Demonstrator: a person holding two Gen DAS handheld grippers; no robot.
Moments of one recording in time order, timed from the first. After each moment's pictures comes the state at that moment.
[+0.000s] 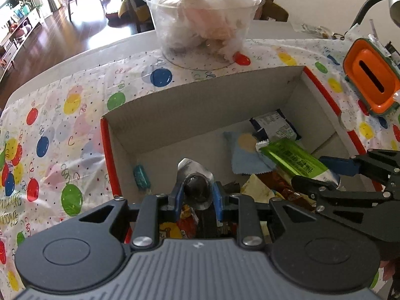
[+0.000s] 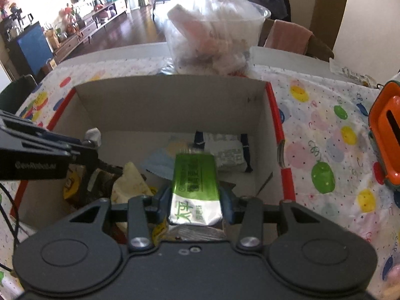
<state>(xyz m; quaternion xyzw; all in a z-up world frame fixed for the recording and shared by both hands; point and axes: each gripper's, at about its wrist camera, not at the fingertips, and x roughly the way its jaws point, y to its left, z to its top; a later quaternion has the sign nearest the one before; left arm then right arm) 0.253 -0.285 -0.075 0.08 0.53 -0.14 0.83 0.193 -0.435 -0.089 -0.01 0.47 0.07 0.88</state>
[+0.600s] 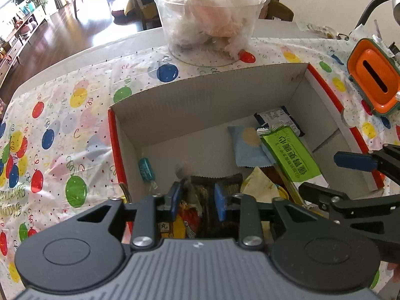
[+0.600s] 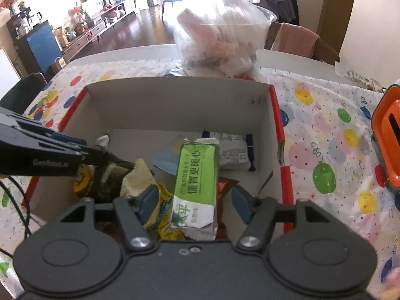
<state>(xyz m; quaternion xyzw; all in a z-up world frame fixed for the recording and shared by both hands) 0.242 -0.280 -0.072 0.07 0.53 -0.13 0.84 0.181 -0.438 -0.075 -0.01 0.46 0.10 0.88</state>
